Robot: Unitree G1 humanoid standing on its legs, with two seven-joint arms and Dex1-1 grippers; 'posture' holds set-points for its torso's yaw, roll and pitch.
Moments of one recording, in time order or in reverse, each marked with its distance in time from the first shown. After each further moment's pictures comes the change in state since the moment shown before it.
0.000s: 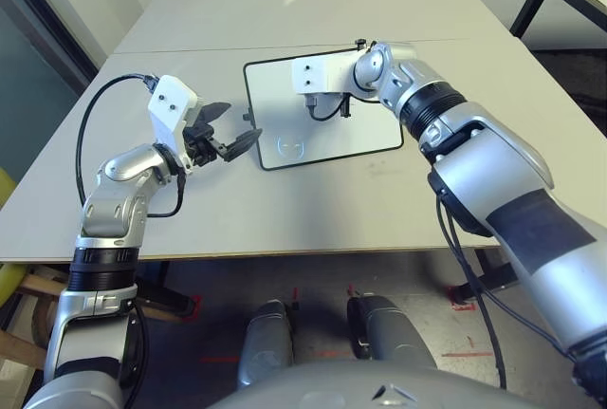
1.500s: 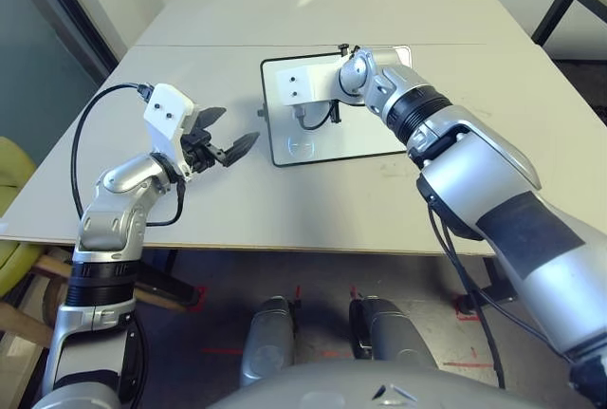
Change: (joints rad) left arm 0.033 -0.011 0.018 -0.032 -0.014 0.008 0.035; right arm -0.007 0.006 0.041 0.003 -0.036 -0.011 0.016
